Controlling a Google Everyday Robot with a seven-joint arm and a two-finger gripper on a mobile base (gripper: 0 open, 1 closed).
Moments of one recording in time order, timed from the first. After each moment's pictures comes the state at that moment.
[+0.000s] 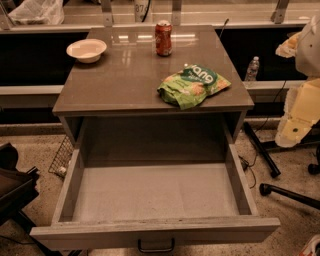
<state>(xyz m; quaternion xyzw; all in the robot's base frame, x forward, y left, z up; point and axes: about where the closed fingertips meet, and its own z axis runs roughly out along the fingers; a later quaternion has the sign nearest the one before) 0.438 -0.215 0.984 -0.60 0.78 -0.04 0.17</state>
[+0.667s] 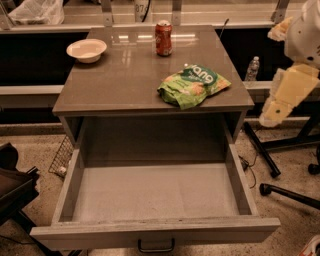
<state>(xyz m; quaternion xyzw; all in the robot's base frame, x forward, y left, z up) 0.476 -0.206 0.994 -0.60 0.77 -0.05 0.23</state>
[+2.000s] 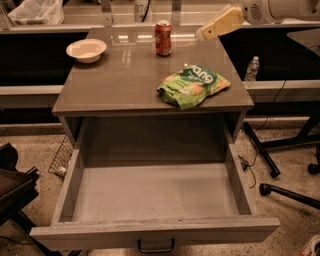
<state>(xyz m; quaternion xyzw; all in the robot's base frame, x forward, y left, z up) 0.706 -0.158 1.050 -0.42 0.70 0.05 0.57</state>
